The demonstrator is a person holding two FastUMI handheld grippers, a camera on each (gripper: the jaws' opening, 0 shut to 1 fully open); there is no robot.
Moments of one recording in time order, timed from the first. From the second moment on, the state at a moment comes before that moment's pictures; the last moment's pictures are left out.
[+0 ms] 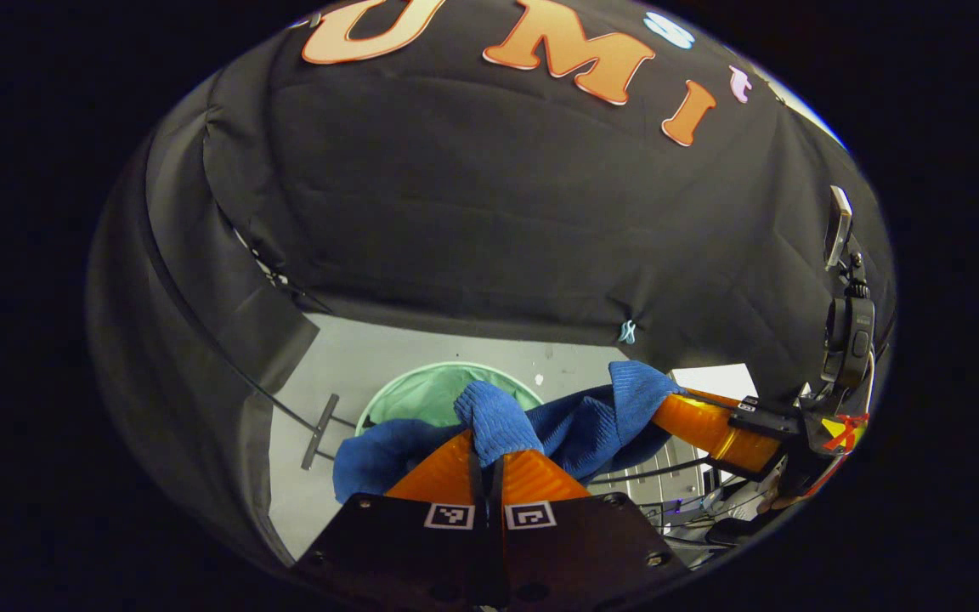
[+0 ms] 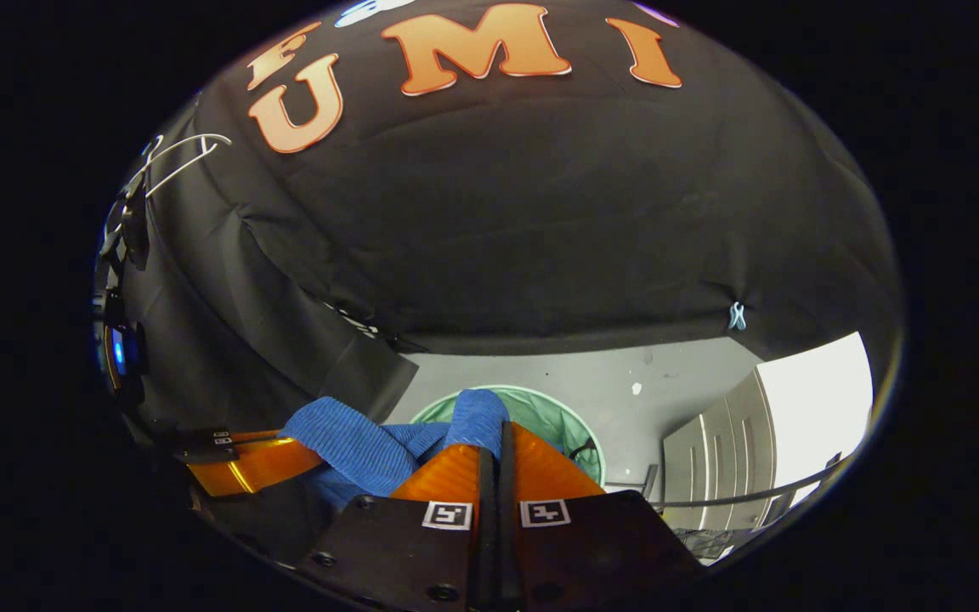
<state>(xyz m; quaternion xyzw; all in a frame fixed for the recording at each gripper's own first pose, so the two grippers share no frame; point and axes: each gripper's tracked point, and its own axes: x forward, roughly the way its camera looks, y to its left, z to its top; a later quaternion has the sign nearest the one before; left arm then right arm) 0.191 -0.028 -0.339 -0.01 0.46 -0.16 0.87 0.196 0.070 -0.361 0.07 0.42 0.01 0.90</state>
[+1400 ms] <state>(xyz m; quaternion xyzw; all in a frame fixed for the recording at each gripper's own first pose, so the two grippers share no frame) 0.158 0.004 -0.359 0.03 0.55 -0.09 0.83 0.131 0.040 -0.419 0.07 0.51 -0.04 0.86</state>
